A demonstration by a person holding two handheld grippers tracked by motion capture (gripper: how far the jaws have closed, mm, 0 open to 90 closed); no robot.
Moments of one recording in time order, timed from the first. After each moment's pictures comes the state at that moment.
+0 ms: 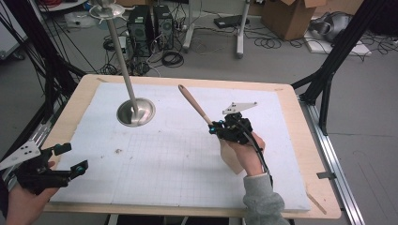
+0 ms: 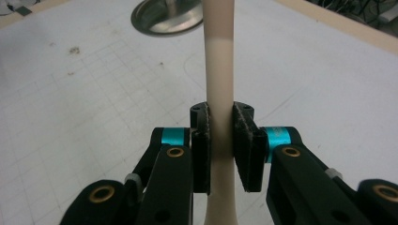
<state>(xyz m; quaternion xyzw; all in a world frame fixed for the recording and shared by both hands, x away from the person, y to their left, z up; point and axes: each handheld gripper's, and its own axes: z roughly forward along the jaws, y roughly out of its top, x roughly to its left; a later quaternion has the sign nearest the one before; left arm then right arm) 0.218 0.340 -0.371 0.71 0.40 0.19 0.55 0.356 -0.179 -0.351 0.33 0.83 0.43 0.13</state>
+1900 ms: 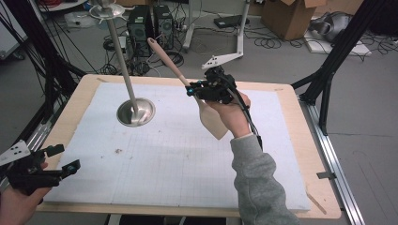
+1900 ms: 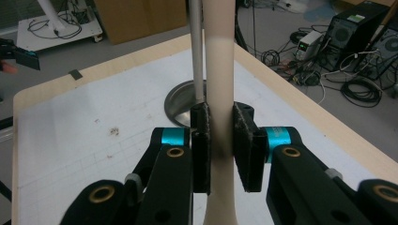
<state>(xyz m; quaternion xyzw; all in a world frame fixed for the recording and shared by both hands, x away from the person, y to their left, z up) 0.218 0.363 -0.376 0.70 0.42 0.19 0.56 0.397 -0.120 -0.238 0.25 0.83 0.48 0.13</state>
